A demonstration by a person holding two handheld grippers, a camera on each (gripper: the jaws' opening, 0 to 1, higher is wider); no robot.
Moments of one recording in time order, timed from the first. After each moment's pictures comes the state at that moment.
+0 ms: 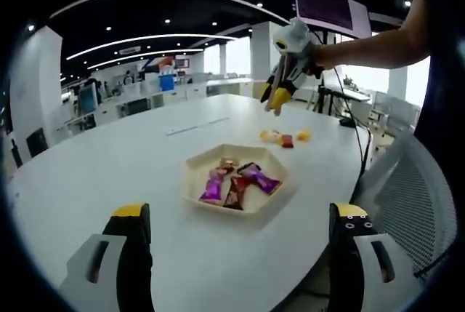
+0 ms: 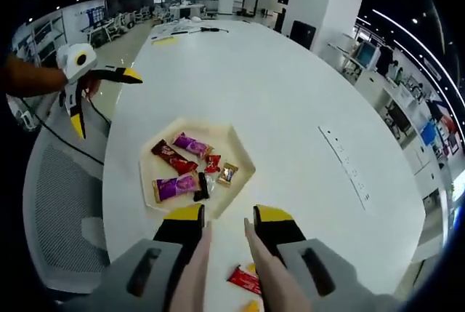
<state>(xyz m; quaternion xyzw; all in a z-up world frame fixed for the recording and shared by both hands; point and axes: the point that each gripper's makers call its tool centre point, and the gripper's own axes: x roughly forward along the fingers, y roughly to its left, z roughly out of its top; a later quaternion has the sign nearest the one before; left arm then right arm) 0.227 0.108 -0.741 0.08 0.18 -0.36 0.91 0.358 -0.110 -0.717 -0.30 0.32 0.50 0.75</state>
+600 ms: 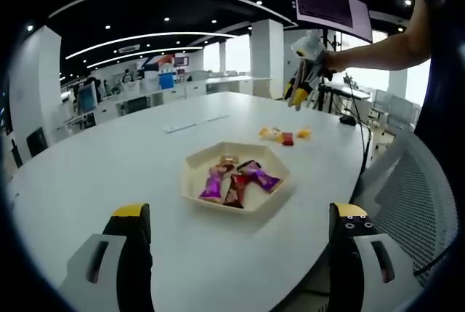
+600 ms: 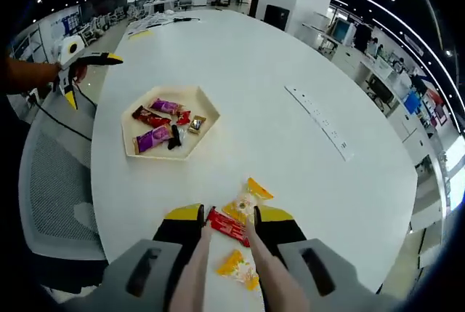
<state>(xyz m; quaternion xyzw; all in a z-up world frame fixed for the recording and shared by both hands) 0.227 0.110 -0.744 0.08 0.19 -0.36 0.91 0.358 -0.215 -0.727 -0.29 0.36 0.43 0.77</state>
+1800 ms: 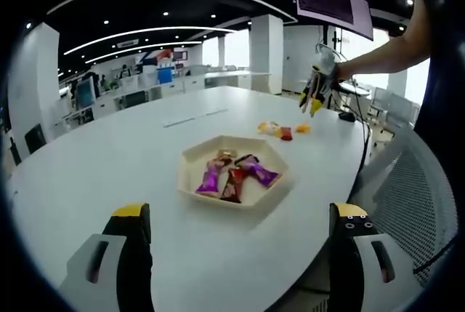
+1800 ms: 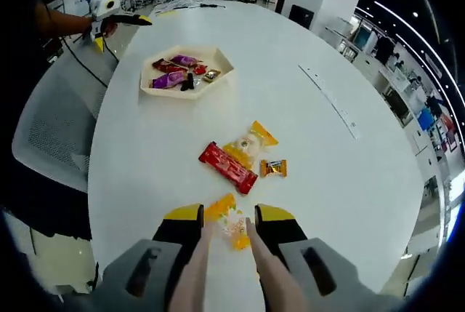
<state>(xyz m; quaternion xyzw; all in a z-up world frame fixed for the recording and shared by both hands) 0.226 0.108 -0.751 0.08 0.20 -0.36 0.91 0.335 -0.285 -0.782 -0.33 0.35 0.49 0.73</state>
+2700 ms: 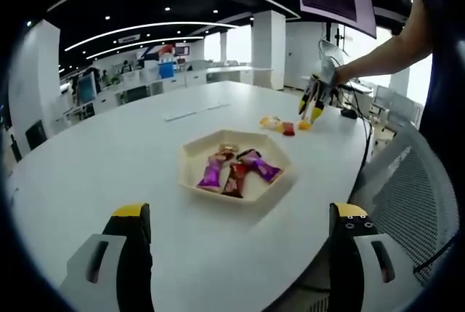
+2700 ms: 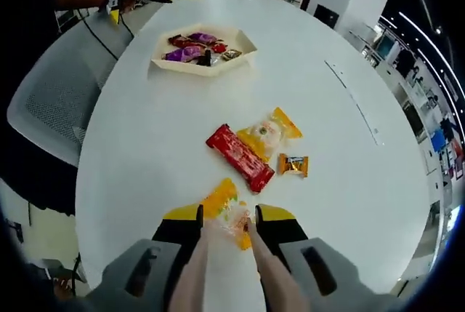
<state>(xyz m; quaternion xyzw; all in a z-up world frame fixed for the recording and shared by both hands) 0.227 0.110 -0.757 0.08 0.22 -0.35 0.91 0.334 -0.274 -0.818 -0.38 0.34 0.54 0.67</state>
